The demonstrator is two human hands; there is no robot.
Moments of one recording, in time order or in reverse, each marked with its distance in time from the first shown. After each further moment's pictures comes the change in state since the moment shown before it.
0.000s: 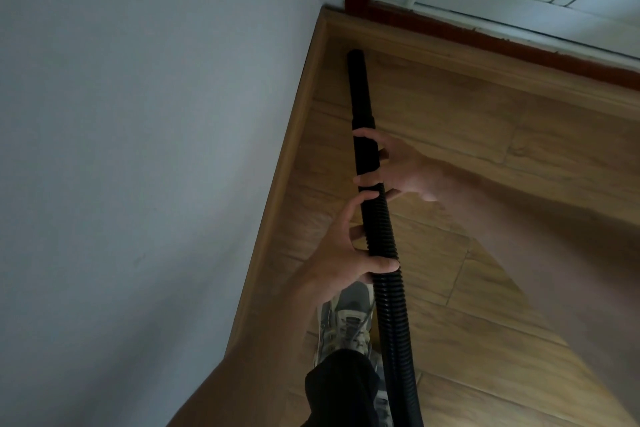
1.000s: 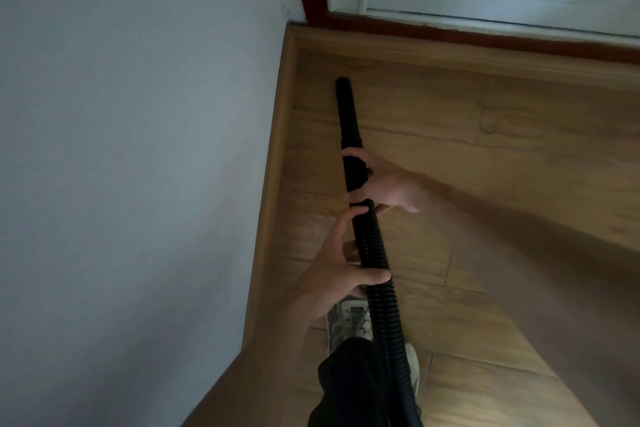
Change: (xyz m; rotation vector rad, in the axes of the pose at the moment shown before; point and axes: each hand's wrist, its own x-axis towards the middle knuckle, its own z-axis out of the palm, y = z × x) left_hand -0.030 -0.010 0.011 0.090 -0.038 -0.073; right_hand -0.031 0.022 0.016 -0.017 0.034 0.050
